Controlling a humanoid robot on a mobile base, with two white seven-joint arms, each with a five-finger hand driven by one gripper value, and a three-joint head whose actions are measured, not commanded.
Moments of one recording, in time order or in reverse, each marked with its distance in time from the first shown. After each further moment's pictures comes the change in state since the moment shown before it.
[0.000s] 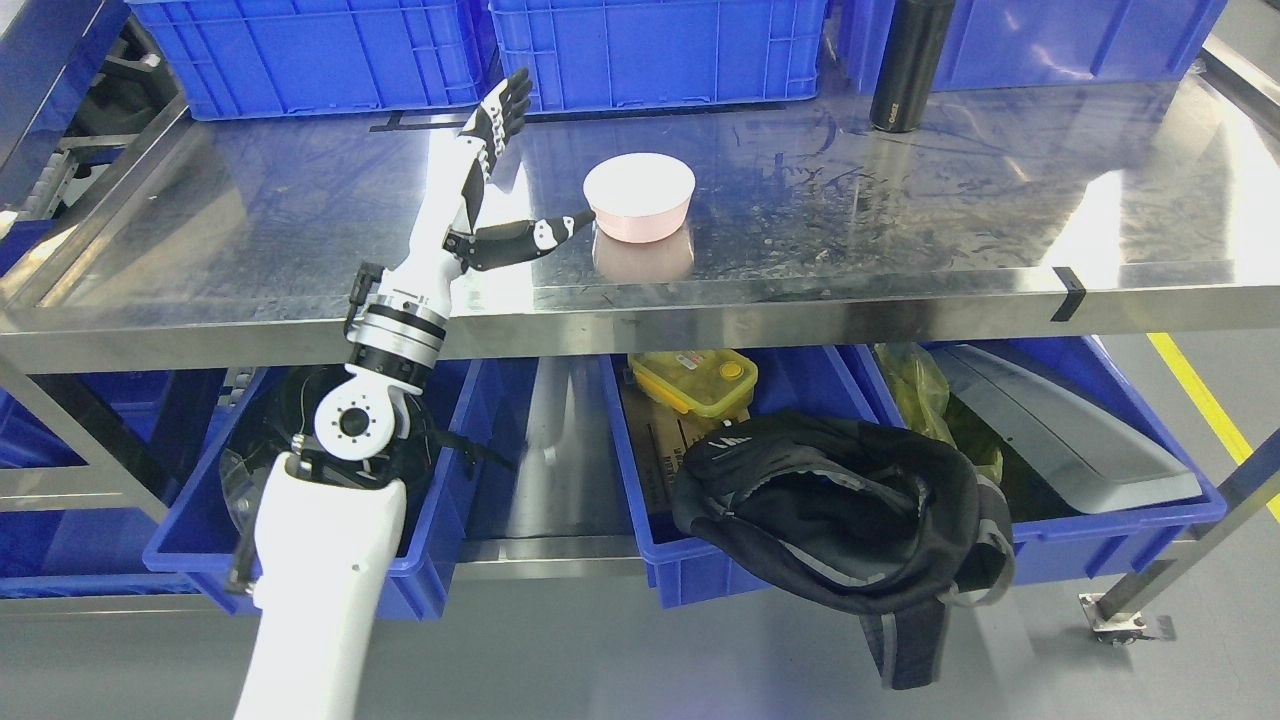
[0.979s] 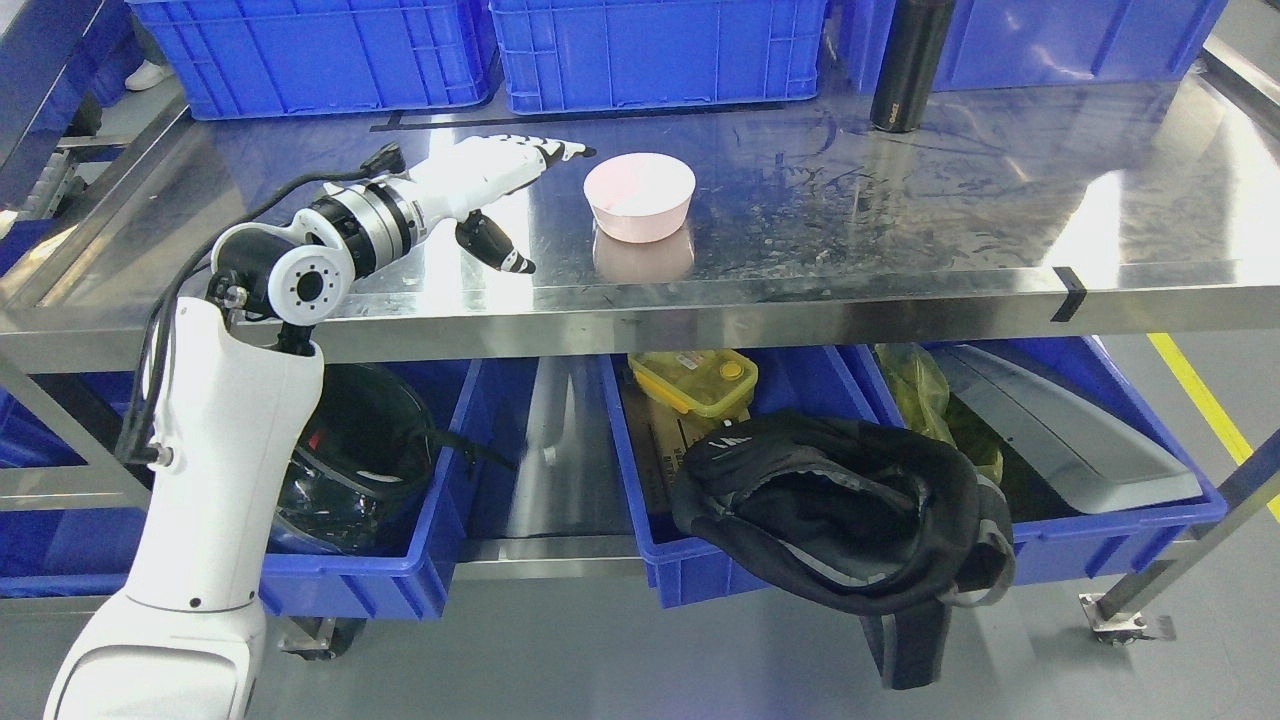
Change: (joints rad) left arm -0.288 0.173 -0.129 0.048 -0.669 -0.003 -0.583; right arm 0.000 0.000 0.000 0.000 0.000 0.000 0.000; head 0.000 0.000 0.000
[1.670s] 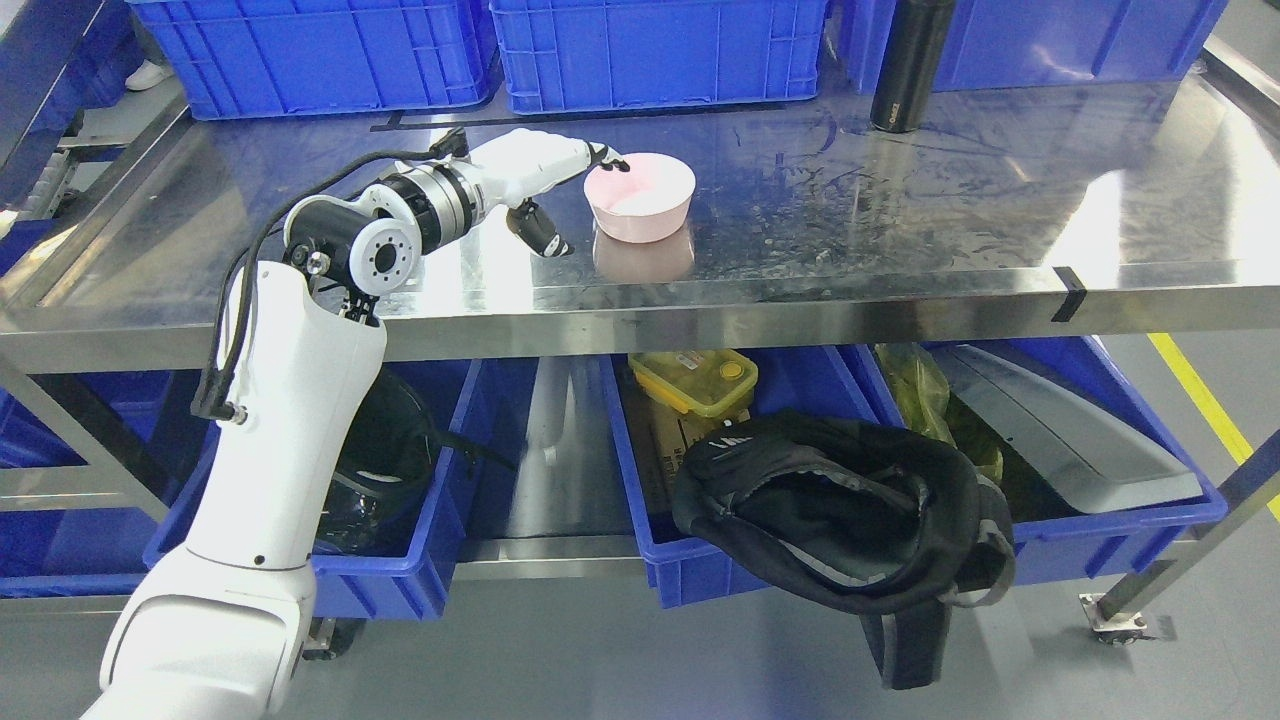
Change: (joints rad) left arm -0.099 -0.085 -0.058 0.120 -0.094 0.005 0.006; right arm 0.000 0.000 0.000 0.000 0.000 0.000 0.000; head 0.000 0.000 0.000
